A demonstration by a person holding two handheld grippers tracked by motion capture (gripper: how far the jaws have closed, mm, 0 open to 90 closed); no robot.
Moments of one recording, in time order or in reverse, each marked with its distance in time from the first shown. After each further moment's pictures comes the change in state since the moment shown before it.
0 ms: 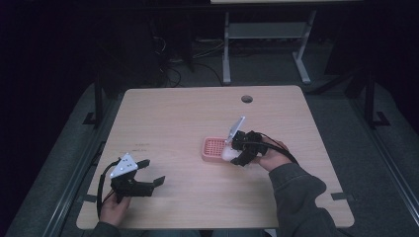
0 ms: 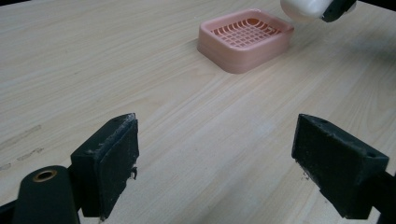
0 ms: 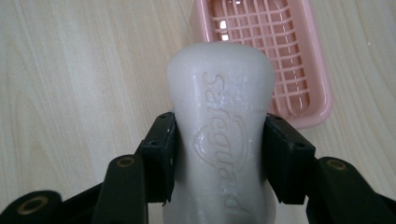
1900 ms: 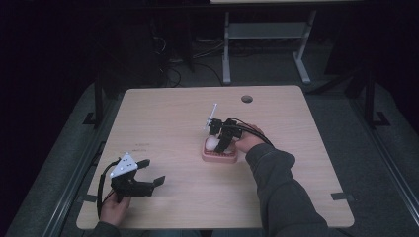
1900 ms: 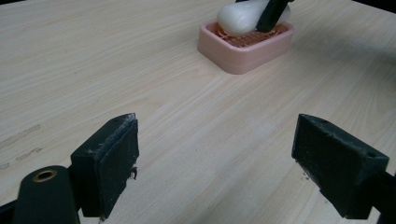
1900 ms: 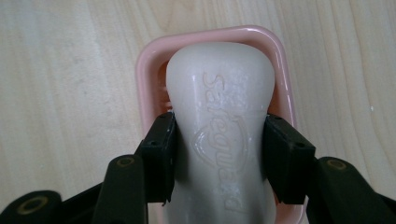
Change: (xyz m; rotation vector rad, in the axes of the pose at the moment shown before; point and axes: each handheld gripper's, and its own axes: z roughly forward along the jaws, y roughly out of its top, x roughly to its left) left arm 0.001 0.000 0.001 -0.002 -0.001 -0.005; right arm -0.040 0.064 0.049 0.112 0.063 -0.010
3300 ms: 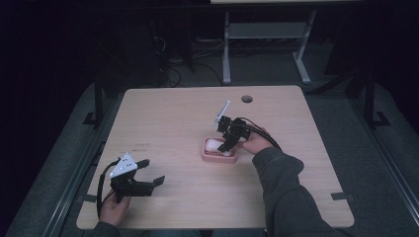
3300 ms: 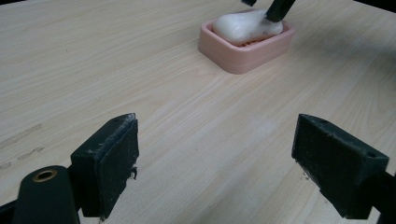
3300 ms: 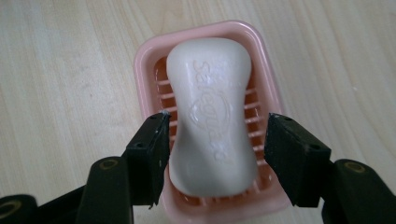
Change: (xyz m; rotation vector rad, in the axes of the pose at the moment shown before) left arm 0.001 0.000 -0.001 0.003 0.003 0.001; right arm -0.003 -0.025 -0.016 -0.116 0.003 0.088
